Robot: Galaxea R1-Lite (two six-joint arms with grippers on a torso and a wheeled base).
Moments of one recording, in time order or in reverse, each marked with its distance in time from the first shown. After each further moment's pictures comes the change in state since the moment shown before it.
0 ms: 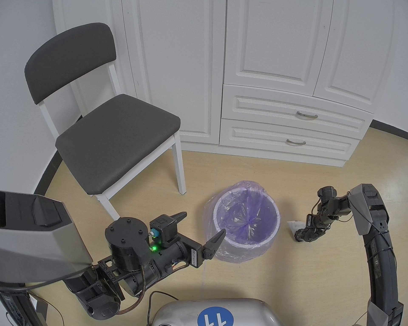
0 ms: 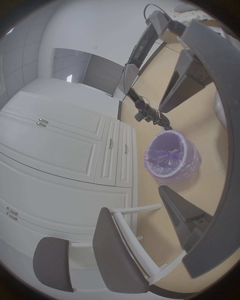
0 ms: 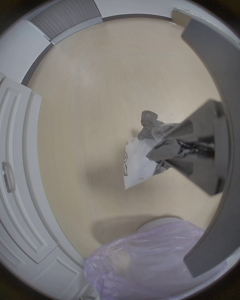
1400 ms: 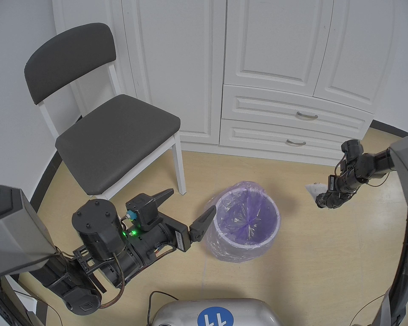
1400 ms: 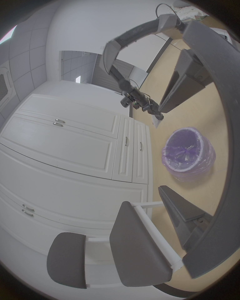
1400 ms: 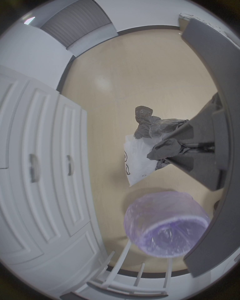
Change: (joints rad) left arm 0.030 -0.156 0.011 0.014 0.001 0.028; right arm 0.037 -0.653 0.469 -0.005 -0.086 -0.026
